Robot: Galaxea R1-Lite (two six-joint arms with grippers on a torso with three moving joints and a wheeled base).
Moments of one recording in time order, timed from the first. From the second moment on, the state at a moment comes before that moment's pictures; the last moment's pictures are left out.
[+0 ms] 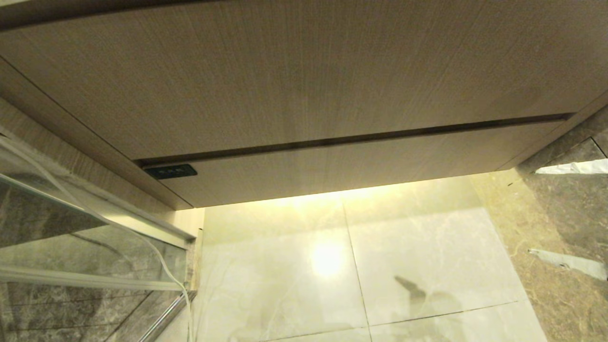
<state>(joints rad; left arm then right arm) 0.00 0.00 0.00 0.00 0.00 0.00 -0.17 1.15 -0.84 0.19 0.80 -1.46</state>
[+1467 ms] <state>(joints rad) 0.00 0.00 0.00 0.00 0.00 0.00 0.26 1.43 -1.01 0.19 0.49 -1.73</state>
